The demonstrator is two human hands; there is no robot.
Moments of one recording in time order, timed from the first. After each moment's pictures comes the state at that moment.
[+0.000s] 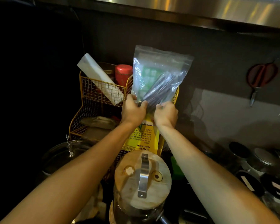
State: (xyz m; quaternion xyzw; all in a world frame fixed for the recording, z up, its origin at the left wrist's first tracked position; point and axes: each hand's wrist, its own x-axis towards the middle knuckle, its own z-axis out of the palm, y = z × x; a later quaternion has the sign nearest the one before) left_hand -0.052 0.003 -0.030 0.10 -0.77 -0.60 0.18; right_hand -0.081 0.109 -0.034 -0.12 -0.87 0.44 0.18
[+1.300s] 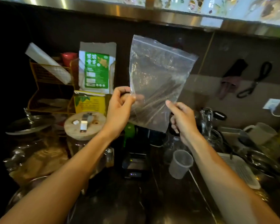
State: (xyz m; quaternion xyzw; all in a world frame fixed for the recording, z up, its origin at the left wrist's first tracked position) left_hand 0.180 0.192 -0.012 -0.14 -0.61 -0.76 0.17; right_hand 0.189 0.395 -0.025 -0.03 -0.71 0.69 0.12
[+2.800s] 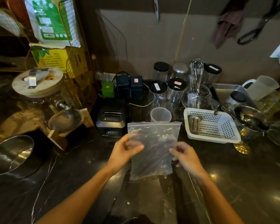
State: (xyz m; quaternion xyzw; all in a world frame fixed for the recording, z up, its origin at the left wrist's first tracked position) left_hand 0.298 0.312 -0.265 -0.03 -0.72 -0.68 -0.11; right_hand 0.330 0.572 -0.259 -0.19 -0.80 0.56 -0.10
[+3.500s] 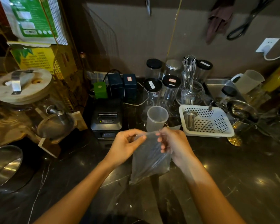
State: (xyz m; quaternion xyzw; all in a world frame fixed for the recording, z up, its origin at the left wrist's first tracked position) left_hand 0.270 0.309 -0.224 -0.21 -0.73 -0.64 -0.08; right_hand 0.303 0.503 -0.186 -0.27 -0.62 0.74 -0.07
